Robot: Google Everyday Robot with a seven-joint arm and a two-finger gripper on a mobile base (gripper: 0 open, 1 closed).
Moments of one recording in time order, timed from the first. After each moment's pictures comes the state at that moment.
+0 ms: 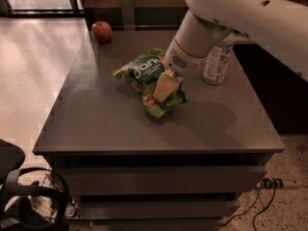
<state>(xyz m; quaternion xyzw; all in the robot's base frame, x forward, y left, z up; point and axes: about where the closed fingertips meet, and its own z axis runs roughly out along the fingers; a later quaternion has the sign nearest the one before) 0.561 -0.043 0.865 -0.49 0.85 0.09 0.16</state>
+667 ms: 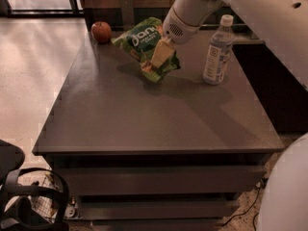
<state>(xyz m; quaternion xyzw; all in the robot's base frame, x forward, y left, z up) 0.664 -0.036 0.901 -0.50 0.83 0.08 0.23</state>
